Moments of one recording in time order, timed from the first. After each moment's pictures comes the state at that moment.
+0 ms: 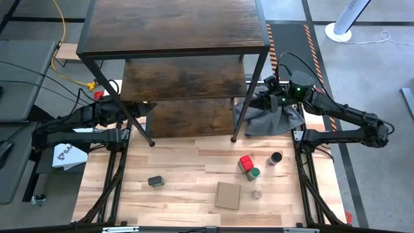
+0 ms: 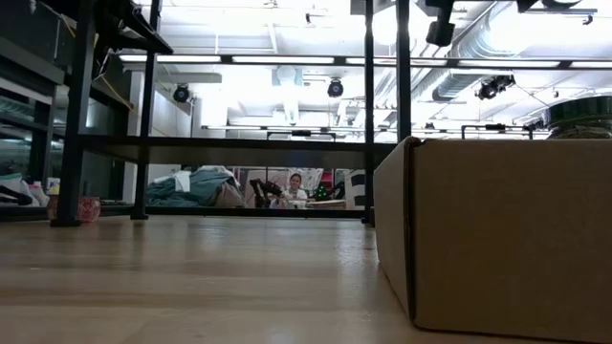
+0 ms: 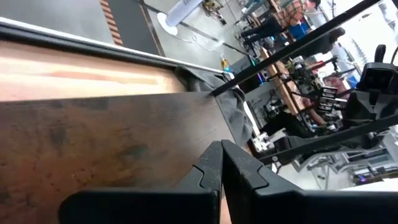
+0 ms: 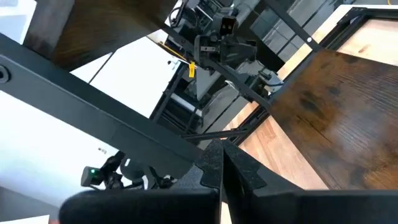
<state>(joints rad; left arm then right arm) 0.20 0.52 0.68 -0.51 -0.33 -1.03 -0.41 0.95 0.90 -0.05 -0.56 0.85</state>
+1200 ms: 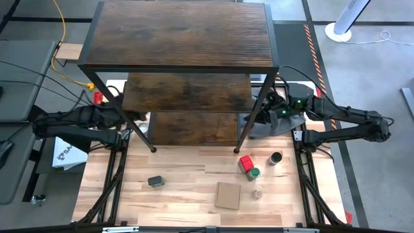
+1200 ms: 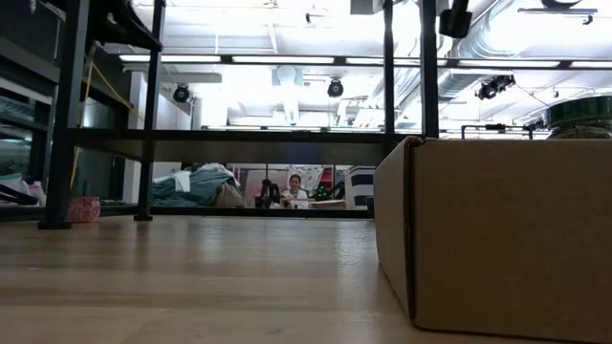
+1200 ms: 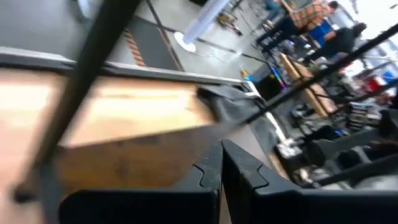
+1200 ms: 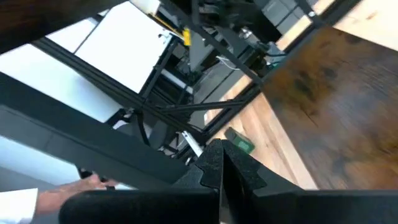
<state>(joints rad) -0.01 0.51 0.74 -0.65 -0.63 -1.02 -0.21 0.90 0.90 -0.19 -0.39 0.80</state>
